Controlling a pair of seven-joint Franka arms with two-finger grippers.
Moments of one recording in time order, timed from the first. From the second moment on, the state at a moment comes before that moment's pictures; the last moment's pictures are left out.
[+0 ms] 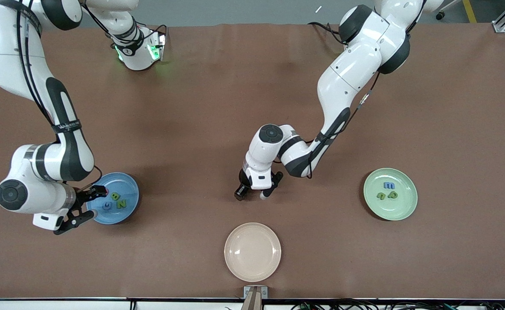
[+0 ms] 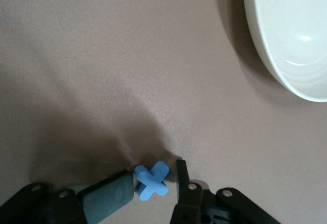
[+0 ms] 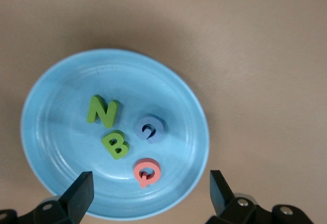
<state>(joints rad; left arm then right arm) -0.47 1.15 -0.37 -1.17 0.58 2.69 -2.01 -0.10 0.69 0.07 -1.45 -0.13 2.03 -0.48</state>
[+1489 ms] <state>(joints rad) -0.48 1.12 -0.37 -1.13 0.58 2.46 -1.97 0.04 0.09 0.01 -1.52 -0.04 1.65 -0.11</state>
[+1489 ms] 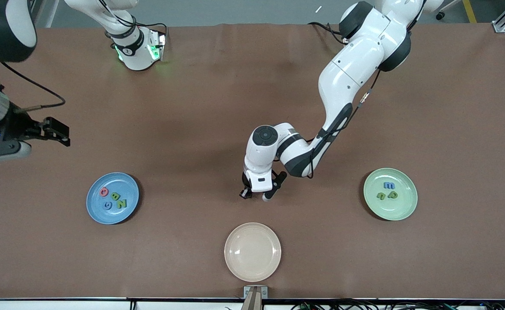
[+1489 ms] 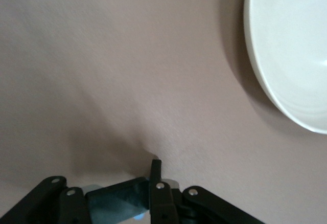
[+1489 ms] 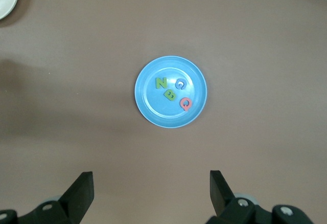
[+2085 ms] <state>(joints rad) -0.48 1.11 -0.37 -1.13 0.56 2.45 -1.97 -0.02 -0.02 0.01 -1.60 -0.04 1.66 -0.11</state>
